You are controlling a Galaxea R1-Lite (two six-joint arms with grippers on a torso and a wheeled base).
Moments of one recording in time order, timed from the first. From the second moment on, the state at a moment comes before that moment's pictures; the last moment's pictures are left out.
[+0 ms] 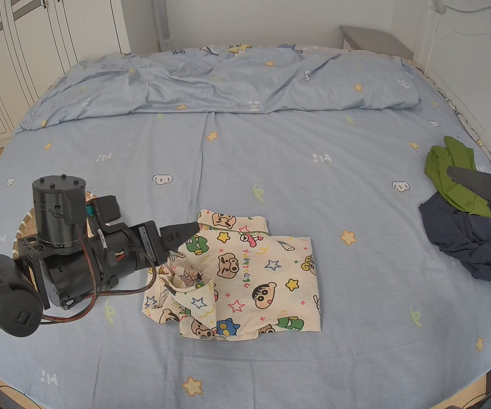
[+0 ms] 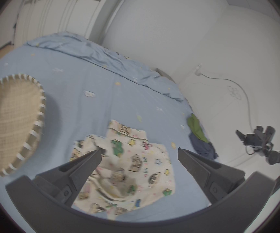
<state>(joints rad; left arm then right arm) -0.47 1.61 -0.64 -0.63 -0.01 -0.48 -0.04 1.27 -0.70 -0.43 0.77 0.30</state>
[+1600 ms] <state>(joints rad) -0.68 1.93 -0.04 -1.36 0.23 -0.60 -0.03 1.25 -0.70 -0.43 0.77 0.30</state>
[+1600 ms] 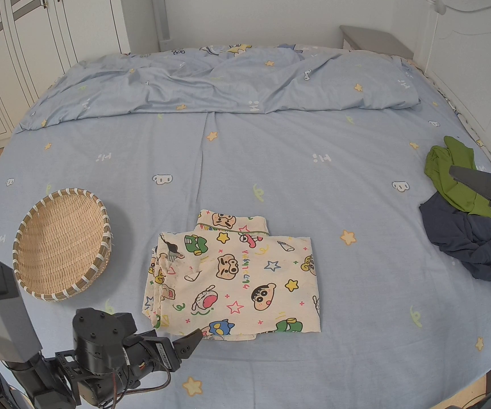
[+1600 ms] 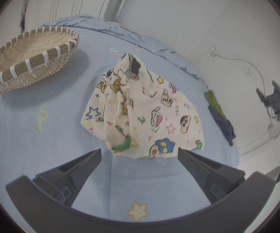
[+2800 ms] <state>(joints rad) 0.04 2.12 -0.55 -1.03 -0.75 -0.50 -0.01 1.24 -0.68 -0.43 0.77 0.30</state>
